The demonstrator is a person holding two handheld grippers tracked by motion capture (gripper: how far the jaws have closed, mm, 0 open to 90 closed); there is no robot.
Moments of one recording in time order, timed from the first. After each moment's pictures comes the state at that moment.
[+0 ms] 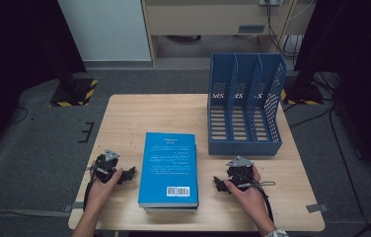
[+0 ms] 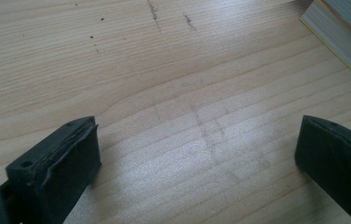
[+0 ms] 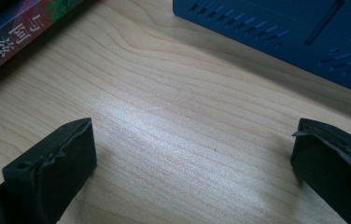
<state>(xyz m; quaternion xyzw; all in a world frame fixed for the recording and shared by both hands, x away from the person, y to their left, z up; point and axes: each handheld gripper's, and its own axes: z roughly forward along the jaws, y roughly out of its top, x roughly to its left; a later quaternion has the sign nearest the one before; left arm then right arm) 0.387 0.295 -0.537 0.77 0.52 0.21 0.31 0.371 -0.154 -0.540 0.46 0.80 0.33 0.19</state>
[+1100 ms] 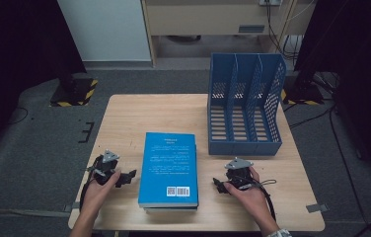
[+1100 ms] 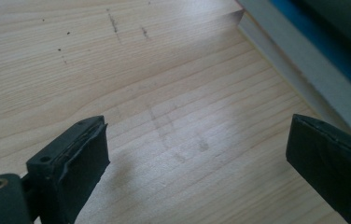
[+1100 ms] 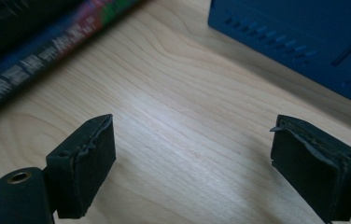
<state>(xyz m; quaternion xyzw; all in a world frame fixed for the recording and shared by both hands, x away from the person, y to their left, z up) 0.370 0.291 -0.513 0.78 0.49 0.18 0.34 0.363 -0.152 -0.530 0.41 0.82 0.35 0.17</state>
